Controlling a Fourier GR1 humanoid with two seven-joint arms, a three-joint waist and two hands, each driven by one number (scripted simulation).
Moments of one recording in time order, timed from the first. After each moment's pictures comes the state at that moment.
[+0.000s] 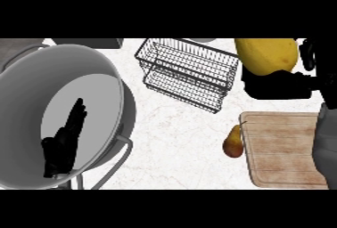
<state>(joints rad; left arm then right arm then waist) 0.03 0.04 0.05 -1.58 -0.18 0.07 0.09 -0.82 -0.38 0.19 -1.91 0.67 0.20 1.08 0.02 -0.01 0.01</state>
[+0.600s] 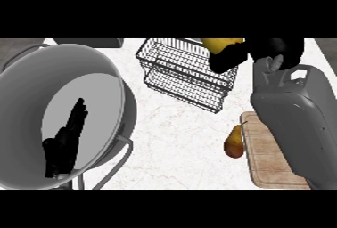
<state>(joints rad) 0.03 0.04 0.04 -1.58 -0.19 0.07 0.08 -0.95 -0.26 0.21 -1.52 0.72 0.16 0.98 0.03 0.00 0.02</state>
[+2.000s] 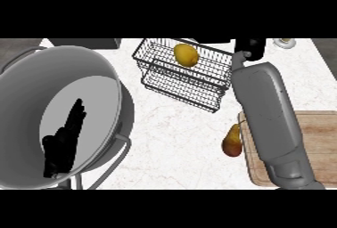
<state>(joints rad) 0.03 0.05 0.05 -1.58 -0.18 0.08 0.10 -0.96 -0.03 -0.10 -1.17 0.57 -0.46 0.61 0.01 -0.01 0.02</state>
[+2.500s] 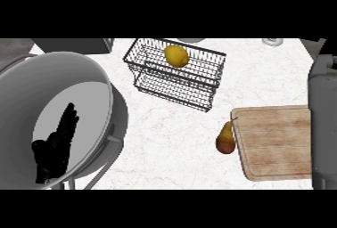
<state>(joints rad) 0.06 0.04 0.10 -1.59 -0.17 0.07 0.10 -0.80 -0.22 -0.25 -1.43 0.56 -0.47 0.73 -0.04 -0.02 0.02</state>
